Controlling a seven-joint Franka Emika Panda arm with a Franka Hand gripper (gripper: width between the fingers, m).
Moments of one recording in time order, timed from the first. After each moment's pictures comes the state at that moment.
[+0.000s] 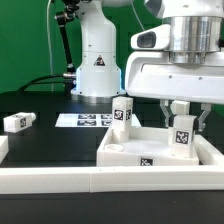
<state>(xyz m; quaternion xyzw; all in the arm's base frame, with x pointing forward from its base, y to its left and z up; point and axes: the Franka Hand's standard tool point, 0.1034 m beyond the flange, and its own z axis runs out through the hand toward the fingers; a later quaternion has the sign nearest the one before) 0.606 0.094 0.074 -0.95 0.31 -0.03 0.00</state>
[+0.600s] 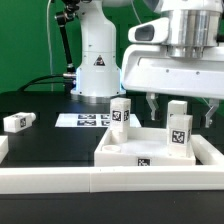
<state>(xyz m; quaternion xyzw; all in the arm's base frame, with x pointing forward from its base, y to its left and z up) 0.601 0.087 0.090 -0.97 0.23 -0.03 0.00</state>
